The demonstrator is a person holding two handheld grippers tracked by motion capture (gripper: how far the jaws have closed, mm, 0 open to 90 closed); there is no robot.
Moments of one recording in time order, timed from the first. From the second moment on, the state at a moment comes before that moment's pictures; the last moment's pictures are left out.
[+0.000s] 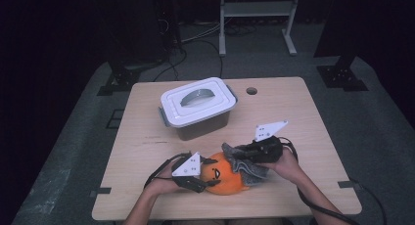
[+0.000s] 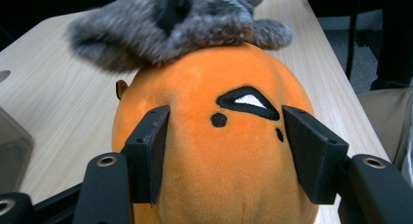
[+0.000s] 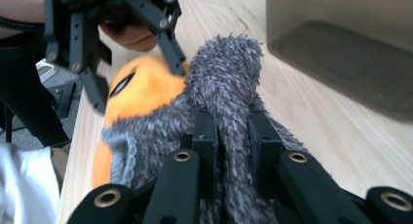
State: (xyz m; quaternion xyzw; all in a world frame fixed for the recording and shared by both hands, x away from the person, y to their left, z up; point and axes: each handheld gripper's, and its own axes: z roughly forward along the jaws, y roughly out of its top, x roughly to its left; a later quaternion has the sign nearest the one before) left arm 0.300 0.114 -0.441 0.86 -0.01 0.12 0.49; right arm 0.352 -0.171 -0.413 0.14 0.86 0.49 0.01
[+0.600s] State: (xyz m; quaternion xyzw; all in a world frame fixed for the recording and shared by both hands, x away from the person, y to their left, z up) left arm 0.312 0.122 -0.444 0.86 0.07 0.12 0.50; right arm 0.328 -0.202 -0.424 0.15 0.86 0.49 0.00
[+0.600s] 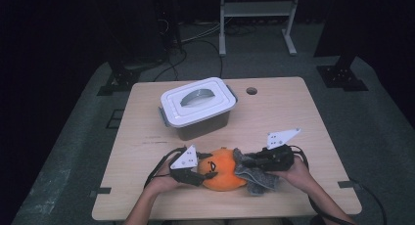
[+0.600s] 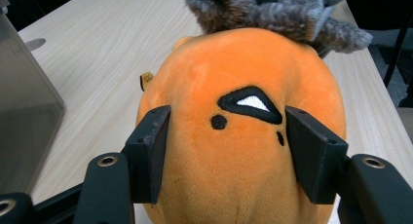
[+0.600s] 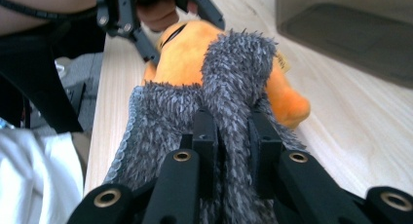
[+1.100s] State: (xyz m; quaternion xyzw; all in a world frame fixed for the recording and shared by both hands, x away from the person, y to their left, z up) left arm 0.313 0.120 -0.443 0.86 0.10 0.11 0.49; right arm 0.318 -0.199 -0.424 0.14 0.86 0.49 -0.02
